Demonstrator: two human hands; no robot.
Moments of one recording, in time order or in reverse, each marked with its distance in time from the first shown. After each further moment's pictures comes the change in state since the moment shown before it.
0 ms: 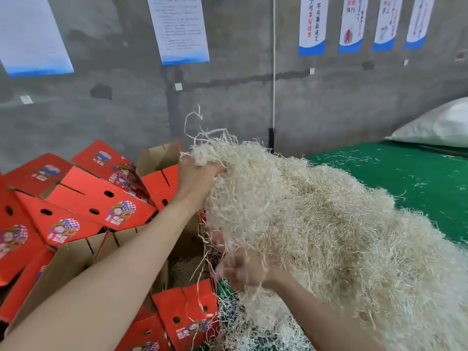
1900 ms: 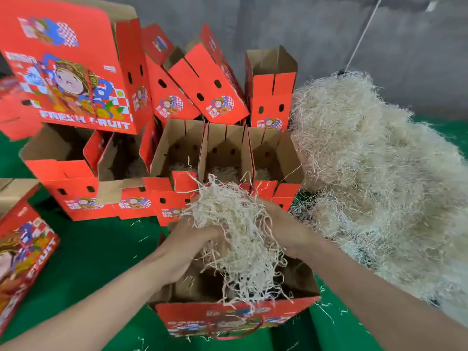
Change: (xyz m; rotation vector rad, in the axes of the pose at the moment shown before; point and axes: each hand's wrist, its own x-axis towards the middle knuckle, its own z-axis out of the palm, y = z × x) left_hand -0.218 -0.070 -0.306 -0.061 -0.116 -0.839; right_hand -0.048 -0.154 0.188 0.522 -0.159 -0.048
